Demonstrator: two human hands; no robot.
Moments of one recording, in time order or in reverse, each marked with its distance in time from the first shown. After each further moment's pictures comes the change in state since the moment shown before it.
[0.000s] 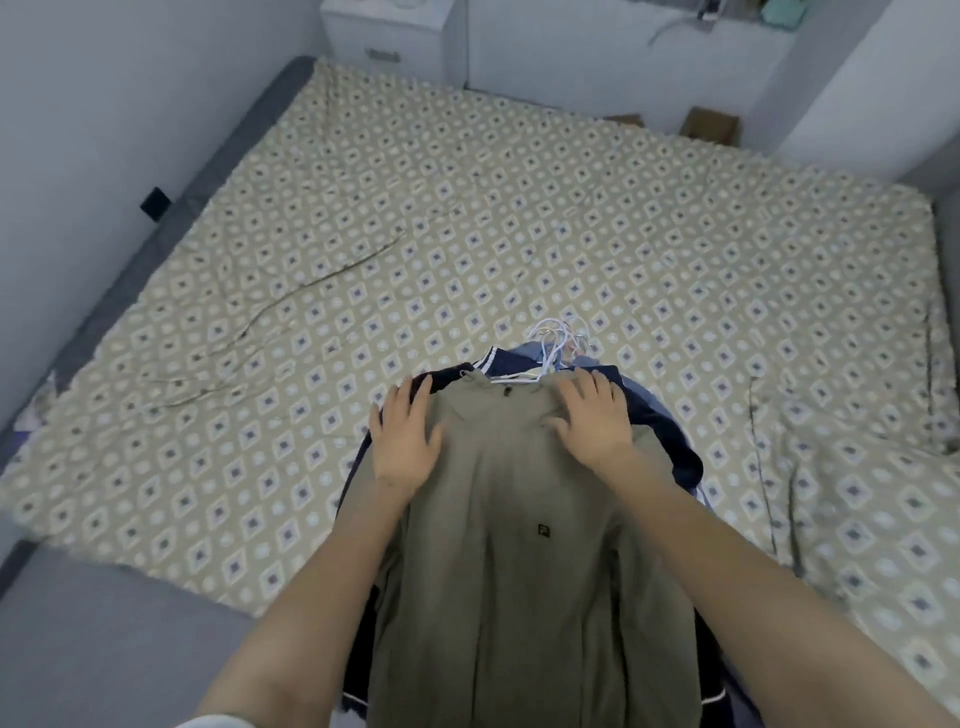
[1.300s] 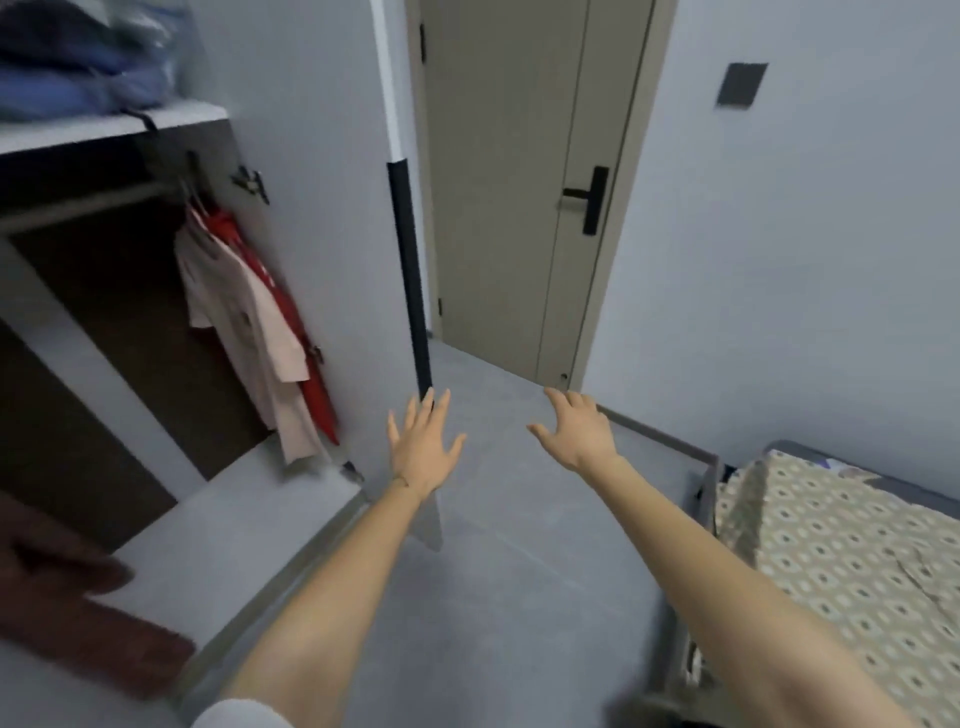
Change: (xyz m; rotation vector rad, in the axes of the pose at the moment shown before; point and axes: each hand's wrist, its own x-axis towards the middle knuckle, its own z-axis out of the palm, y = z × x) left_hand -0.890 -0.104 -0.128 -0.001 0.834 -1.609; right_hand -0.669 -0.514 0.041 -0.224 -0.113 -1.760
